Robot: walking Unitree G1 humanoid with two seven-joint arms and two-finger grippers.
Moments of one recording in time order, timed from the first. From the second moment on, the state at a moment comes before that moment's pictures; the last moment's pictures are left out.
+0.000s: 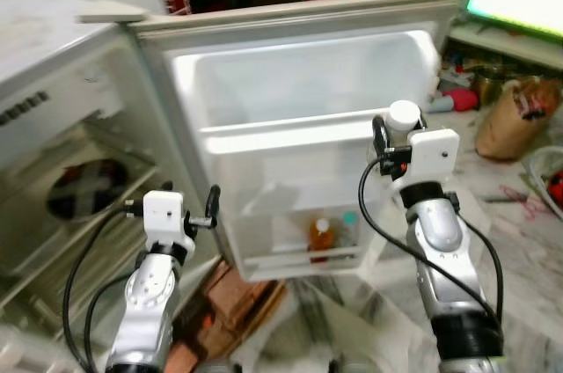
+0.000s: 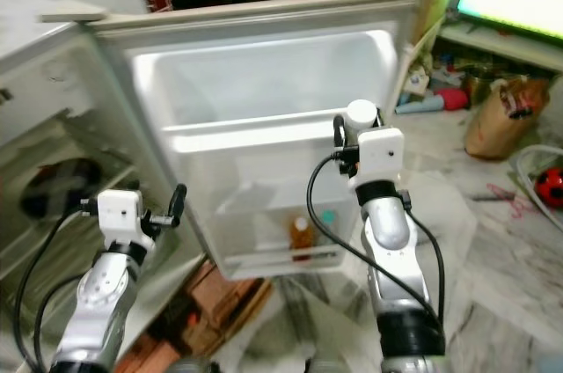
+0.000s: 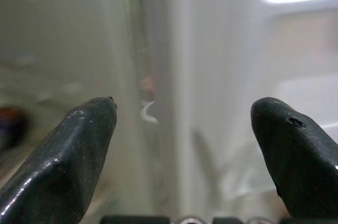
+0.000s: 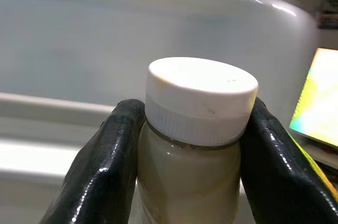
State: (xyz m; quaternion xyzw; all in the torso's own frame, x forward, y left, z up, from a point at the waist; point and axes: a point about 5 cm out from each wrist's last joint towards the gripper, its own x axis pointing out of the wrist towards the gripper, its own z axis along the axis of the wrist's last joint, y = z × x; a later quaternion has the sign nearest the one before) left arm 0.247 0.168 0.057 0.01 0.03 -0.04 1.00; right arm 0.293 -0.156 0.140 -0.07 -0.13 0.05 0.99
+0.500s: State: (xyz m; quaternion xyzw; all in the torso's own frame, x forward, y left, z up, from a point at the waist) left arm 0.242 0.165 0.053 0.00 0.04 -0.02 1.00; right arm 0.316 -0.156 0.178 -0.11 -0.19 0.05 0.98
